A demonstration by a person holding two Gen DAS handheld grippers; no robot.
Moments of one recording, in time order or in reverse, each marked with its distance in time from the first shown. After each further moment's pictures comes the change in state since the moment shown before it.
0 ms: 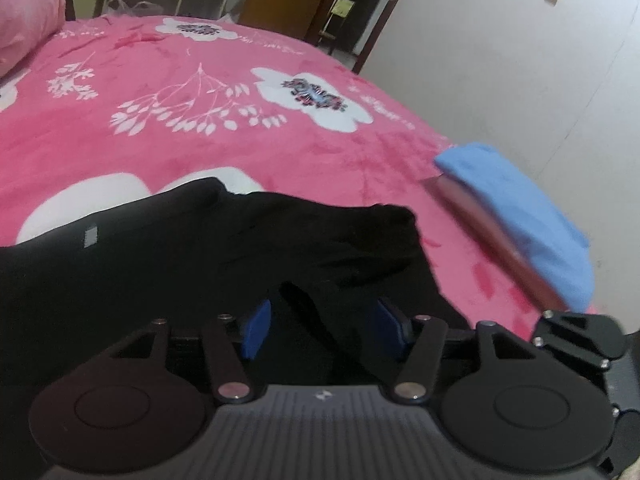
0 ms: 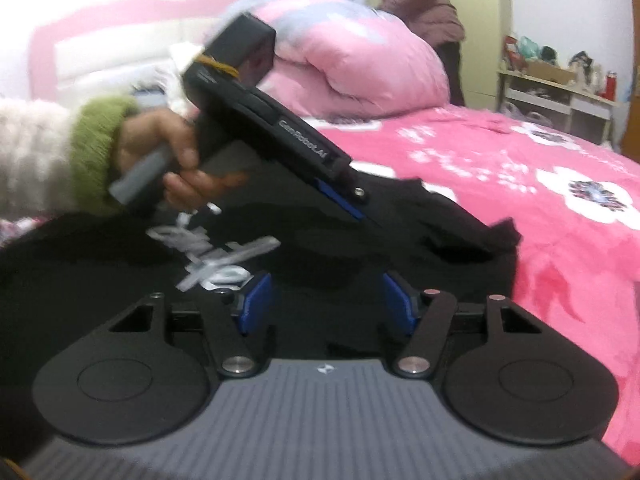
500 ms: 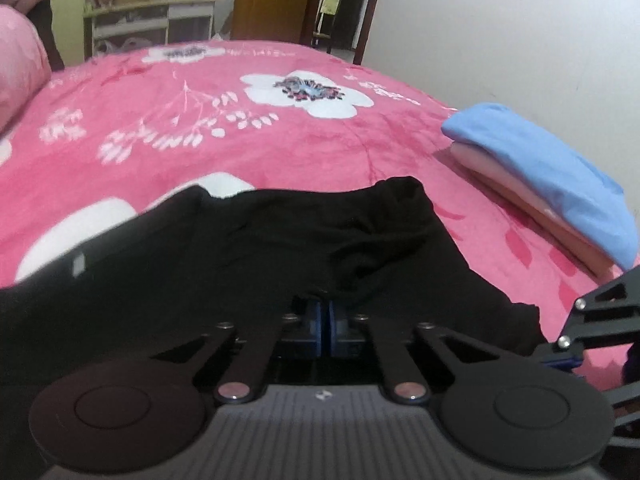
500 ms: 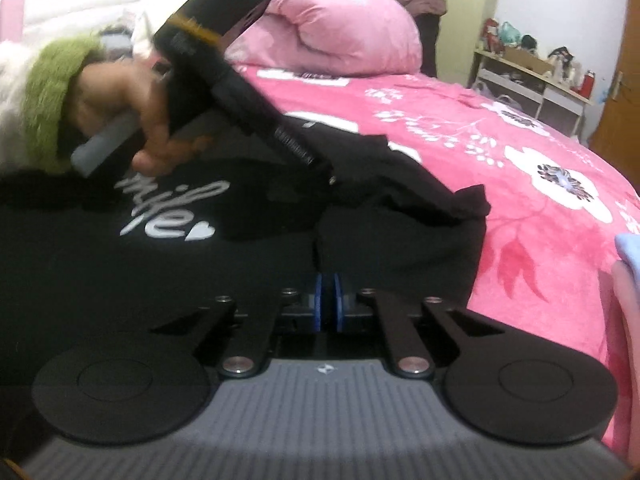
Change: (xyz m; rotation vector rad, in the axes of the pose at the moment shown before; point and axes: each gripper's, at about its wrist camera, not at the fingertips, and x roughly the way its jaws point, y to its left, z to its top) left arm 0.016 -0.028 -0.011 0.168 -0.035 0.126; right arm 0.018 -0.004 -0.010 -0.051 0.104 -0.115
